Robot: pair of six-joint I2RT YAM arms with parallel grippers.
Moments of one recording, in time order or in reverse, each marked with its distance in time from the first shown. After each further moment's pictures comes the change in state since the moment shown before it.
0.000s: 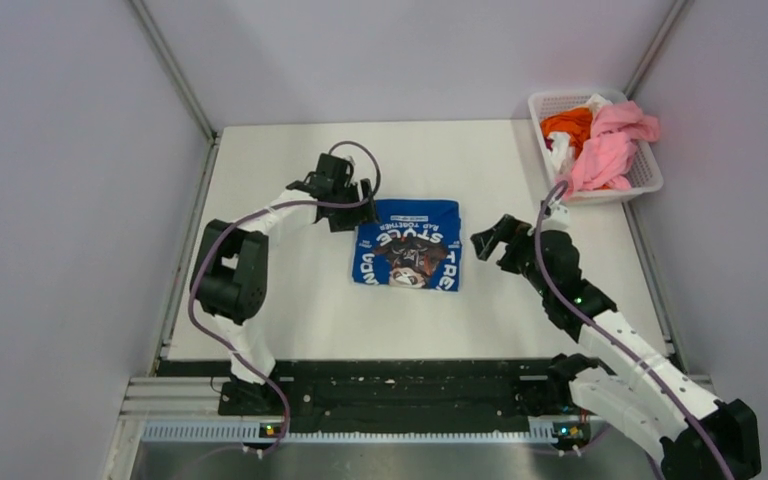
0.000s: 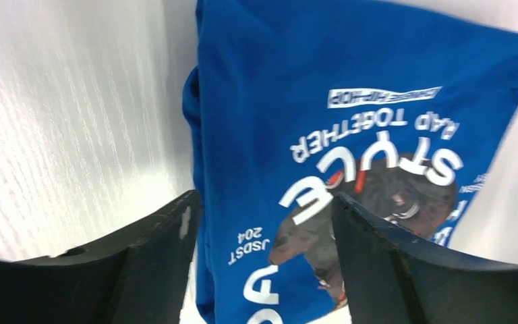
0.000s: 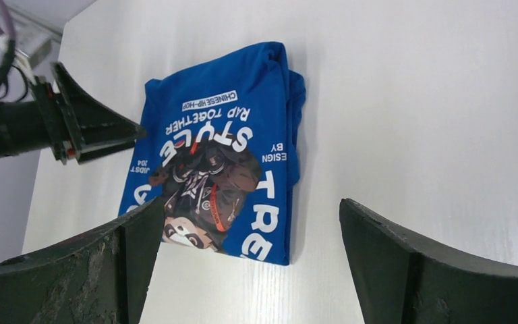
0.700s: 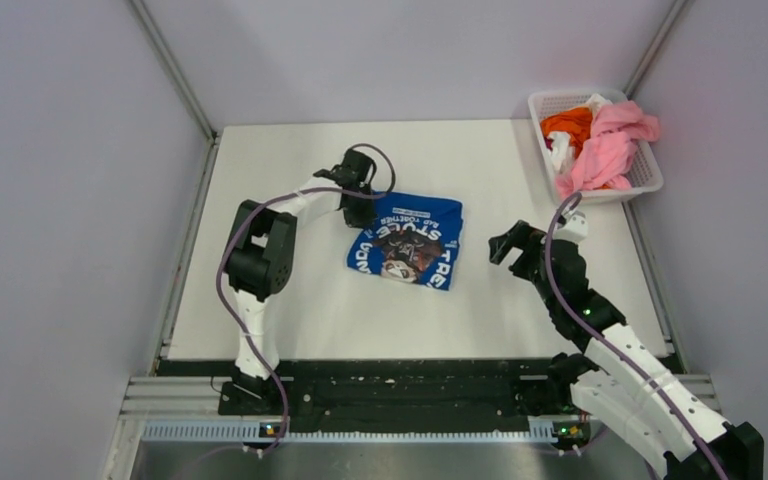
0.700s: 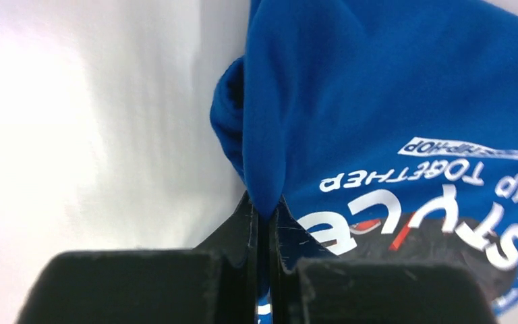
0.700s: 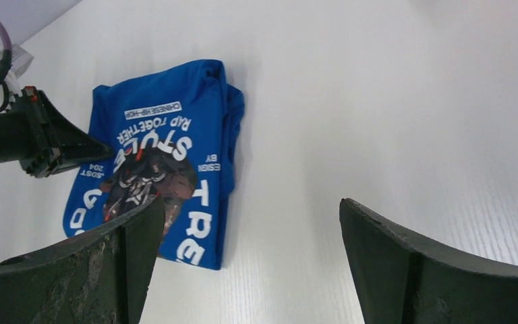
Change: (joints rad) left arm -0.044 0.234 0.193 -0.111 -0.100 -0.036; right arm 0.000 -0.126 -0.027 -0.126 0.175 -0.016
